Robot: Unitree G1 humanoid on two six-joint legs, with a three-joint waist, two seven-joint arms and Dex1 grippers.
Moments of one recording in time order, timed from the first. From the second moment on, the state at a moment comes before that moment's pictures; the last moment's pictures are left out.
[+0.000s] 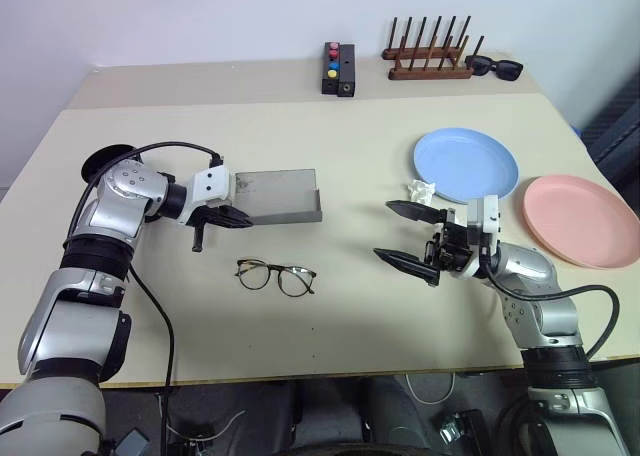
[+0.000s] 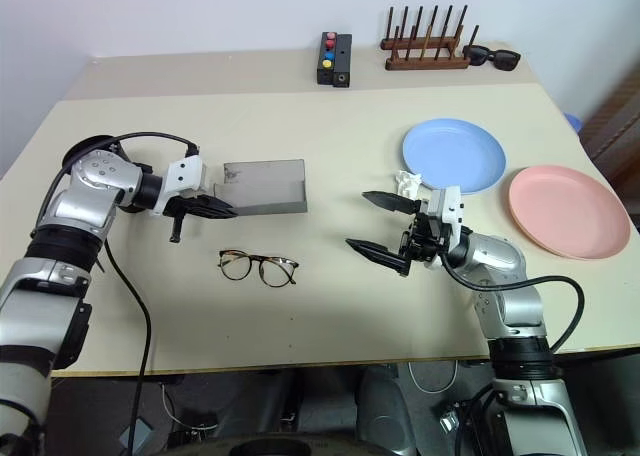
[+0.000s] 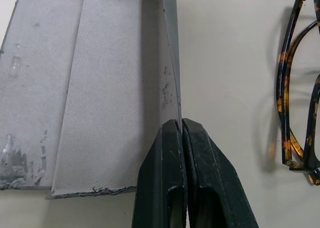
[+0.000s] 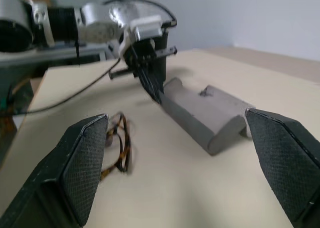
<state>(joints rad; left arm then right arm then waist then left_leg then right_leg) -0.85 0.70 -0.22 0.72 0.00 -0.12 -1.45 -0.27 -0.51 -0.06 0.04 0.50 0.06 1.24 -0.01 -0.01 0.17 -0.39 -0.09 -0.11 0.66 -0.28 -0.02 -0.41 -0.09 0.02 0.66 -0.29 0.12</state>
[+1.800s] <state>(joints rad) -0.74 0.75 -0.18 0.65 -0.03 -0.14 -1.57 -0.18 -0.61 -0.08 0.03 0.47 0.01 1.24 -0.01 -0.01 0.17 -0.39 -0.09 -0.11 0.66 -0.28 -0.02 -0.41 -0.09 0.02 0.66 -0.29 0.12</state>
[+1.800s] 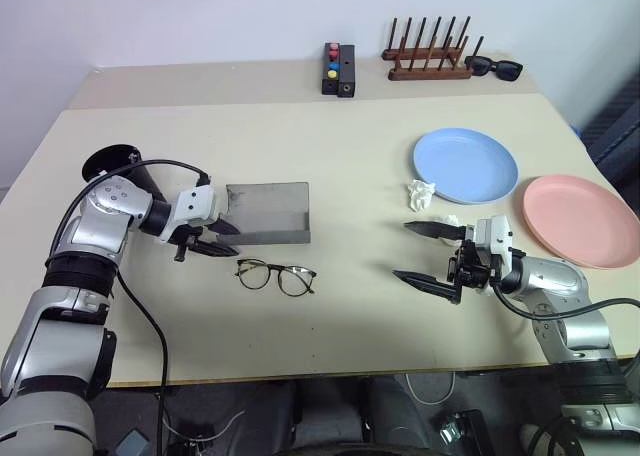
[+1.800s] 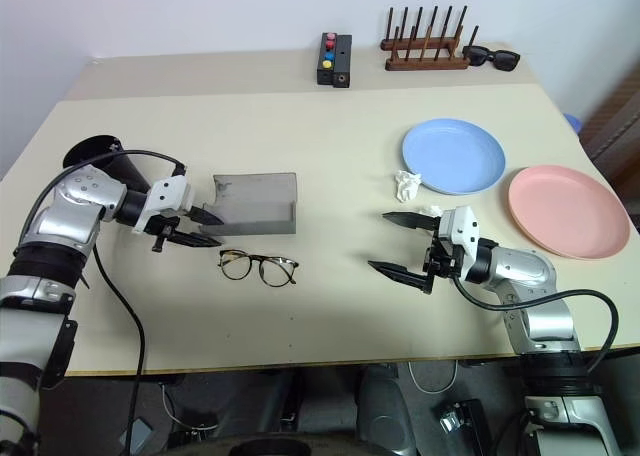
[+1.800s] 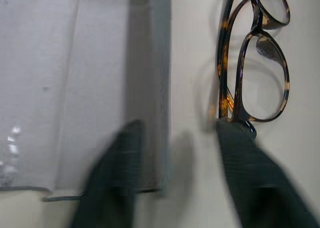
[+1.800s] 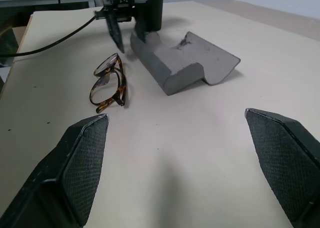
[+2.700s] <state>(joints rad) -0.71 0.80 -0.18 0.21 -0.21 0.25 -1.57 -0.20 -0.59 -0.06 0.08 0.46 -0.02 1.24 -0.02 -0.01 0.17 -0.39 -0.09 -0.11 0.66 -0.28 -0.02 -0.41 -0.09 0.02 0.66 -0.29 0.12</state>
